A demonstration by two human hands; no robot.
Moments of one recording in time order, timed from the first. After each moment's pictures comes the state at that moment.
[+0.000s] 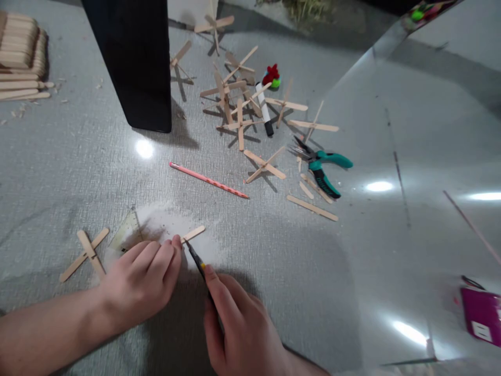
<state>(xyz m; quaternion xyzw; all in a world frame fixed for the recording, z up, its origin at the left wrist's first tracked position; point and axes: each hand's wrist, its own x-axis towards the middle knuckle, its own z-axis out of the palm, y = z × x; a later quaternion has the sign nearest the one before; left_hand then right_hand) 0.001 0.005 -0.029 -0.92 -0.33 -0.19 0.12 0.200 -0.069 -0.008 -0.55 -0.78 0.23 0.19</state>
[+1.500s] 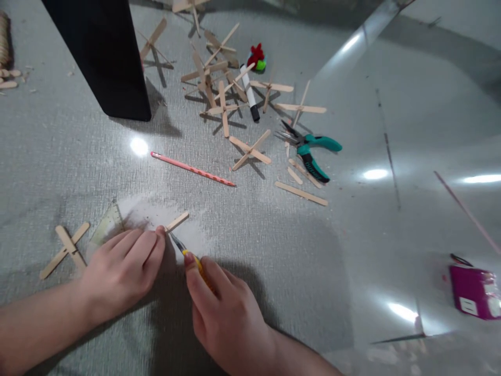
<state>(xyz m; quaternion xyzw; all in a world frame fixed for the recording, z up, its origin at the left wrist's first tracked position) 0.002 0.017 -0.023 -0.93 -0.31 -0.19 0.07 0.201 -0.064 -0.012 -0.53 -0.80 0.20 0.21</state>
